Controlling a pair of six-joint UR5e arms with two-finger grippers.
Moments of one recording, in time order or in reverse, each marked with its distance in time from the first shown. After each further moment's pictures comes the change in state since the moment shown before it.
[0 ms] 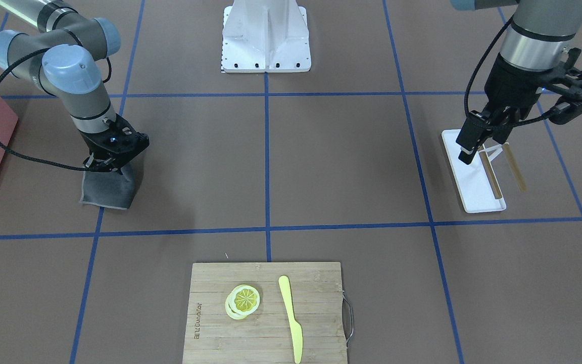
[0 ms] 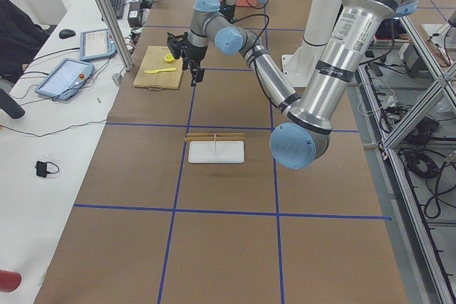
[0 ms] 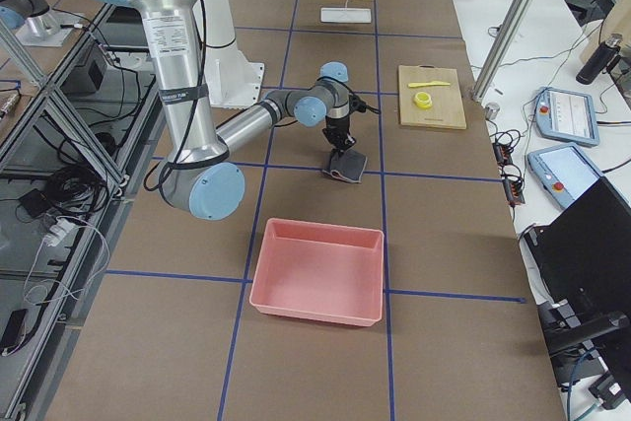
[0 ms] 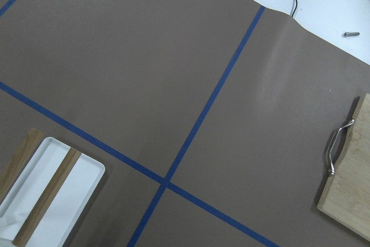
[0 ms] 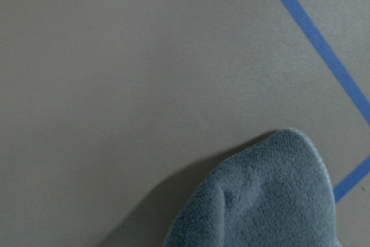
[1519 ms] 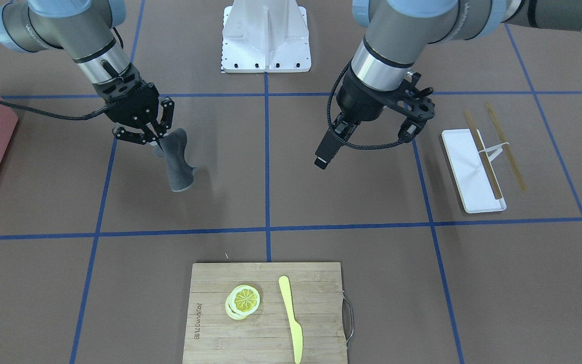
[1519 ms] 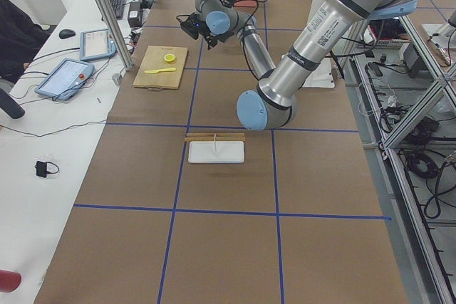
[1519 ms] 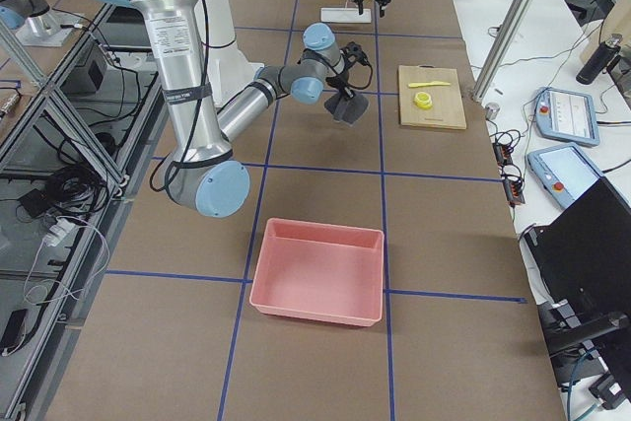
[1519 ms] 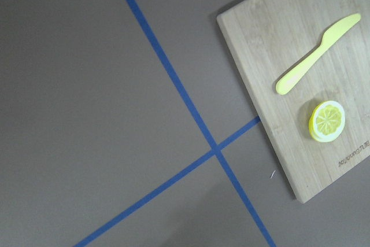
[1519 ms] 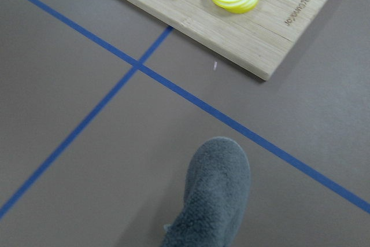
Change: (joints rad) left arm 0.168 -0.326 0.222 -0.111 -0.139 -0.629; right arm 0.033 0.009 0.158 0.224 -0.054 0.367
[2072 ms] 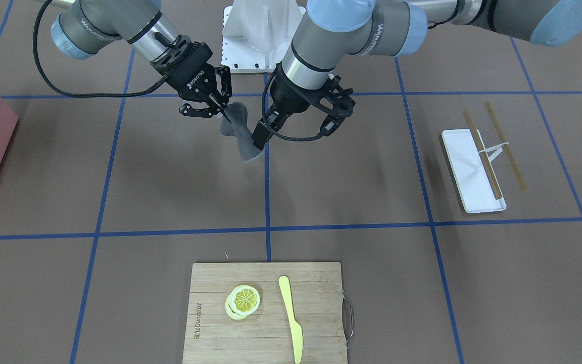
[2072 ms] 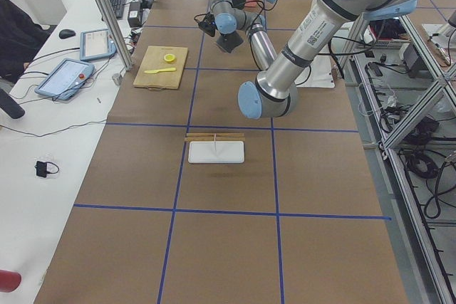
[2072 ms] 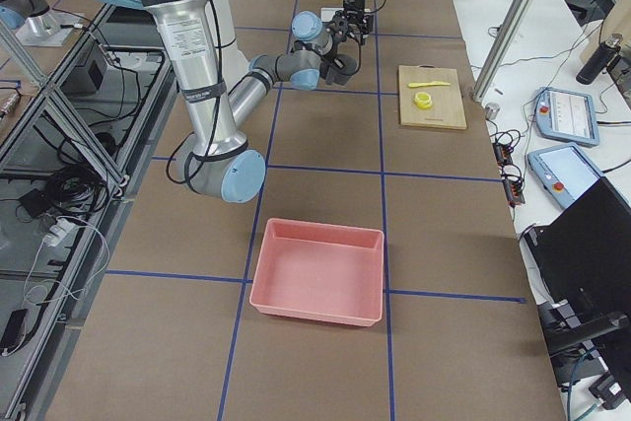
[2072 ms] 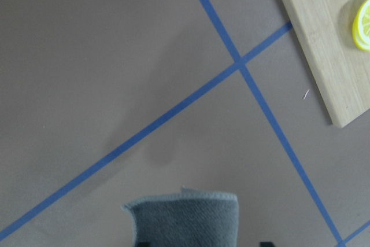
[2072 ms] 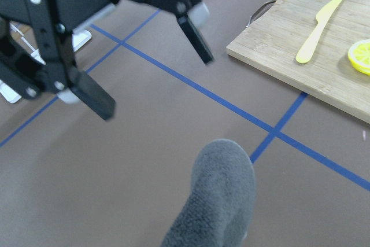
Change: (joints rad) left arm 0.144 -0.080 0.119 -0.161 -0.003 -0.238; right arm -0.129 0.099 -0.044 0.288 -0.035 0.145
